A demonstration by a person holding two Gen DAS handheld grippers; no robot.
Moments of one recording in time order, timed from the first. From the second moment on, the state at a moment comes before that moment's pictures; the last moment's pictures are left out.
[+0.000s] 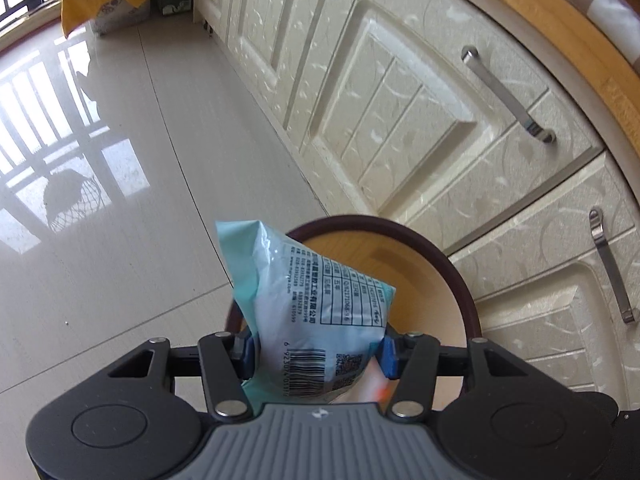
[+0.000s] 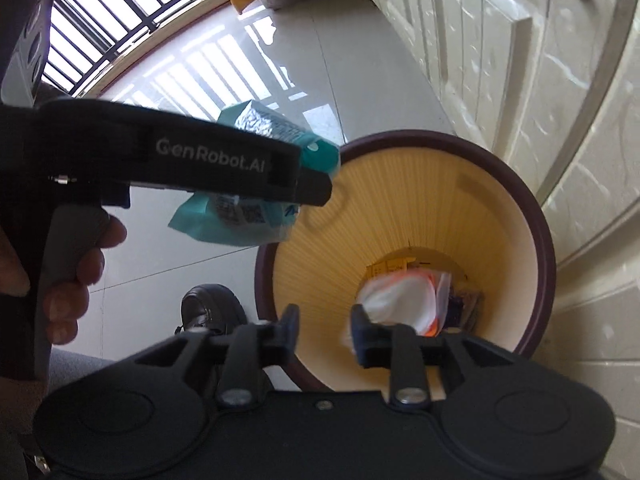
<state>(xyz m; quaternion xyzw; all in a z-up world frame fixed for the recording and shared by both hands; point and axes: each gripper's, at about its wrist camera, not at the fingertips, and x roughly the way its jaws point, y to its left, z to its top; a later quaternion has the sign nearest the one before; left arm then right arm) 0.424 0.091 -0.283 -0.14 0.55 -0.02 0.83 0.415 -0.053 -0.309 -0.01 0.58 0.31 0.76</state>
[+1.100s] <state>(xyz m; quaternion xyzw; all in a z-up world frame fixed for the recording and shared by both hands) 0.420 0.077 -0.308 -0.12 0.61 -0.03 0.78 0.423 -0.089 -0.301 -0.04 0.61 0.21 0.76</state>
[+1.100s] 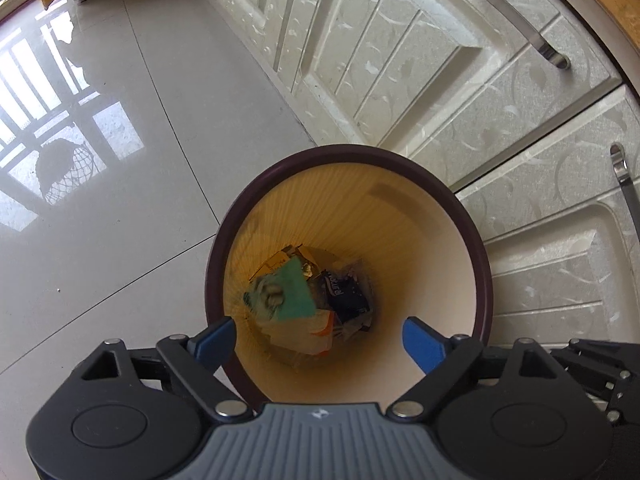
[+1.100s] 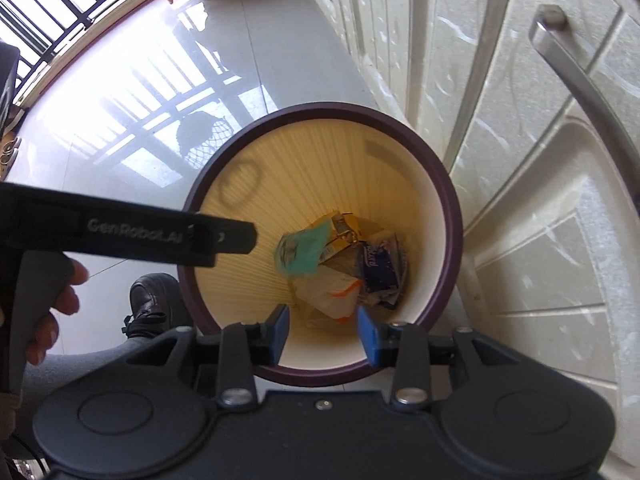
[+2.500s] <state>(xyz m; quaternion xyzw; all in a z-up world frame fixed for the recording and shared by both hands) 0.348 0.100 -0.249 -0.07 0.58 0.01 0.81 0.388 -0.126 -0.248 -0.03 0.56 0.14 0.82</state>
